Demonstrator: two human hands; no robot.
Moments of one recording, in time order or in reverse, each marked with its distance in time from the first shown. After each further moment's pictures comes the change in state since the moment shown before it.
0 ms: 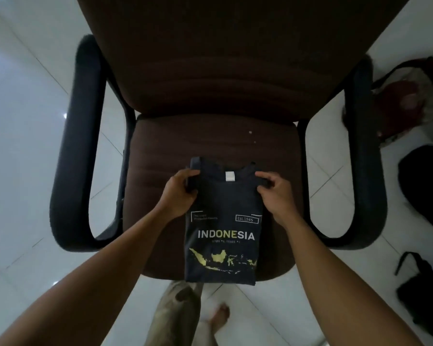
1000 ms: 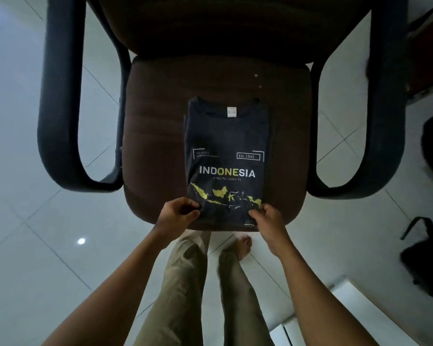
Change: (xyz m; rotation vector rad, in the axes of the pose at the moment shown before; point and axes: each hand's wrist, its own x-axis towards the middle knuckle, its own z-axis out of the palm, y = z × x) left_hand -0.147 -0.066 0.067 -0.309 -0.090 -0.401; right_hand -0.138 0.124 0.004 0.122 -0.210 0.408
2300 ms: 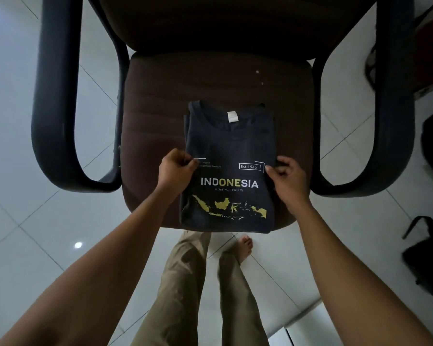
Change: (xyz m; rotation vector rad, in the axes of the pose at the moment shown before) left_hand 0.067 0.067 -0.015 0.086 0.271 0.148; right_hand 0.060 -0.064 -0.027 -0.109 0.267 -0.308
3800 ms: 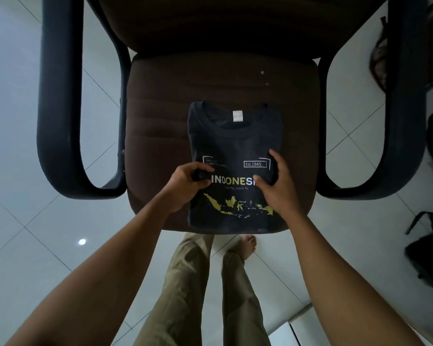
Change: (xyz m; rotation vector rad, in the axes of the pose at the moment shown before) left_hand -0.007 -0.003 -0.007 -0.098 -0.400 -0.039; right_hand -0.026 -0.017 0.022 0.005 -0.190 -0.037
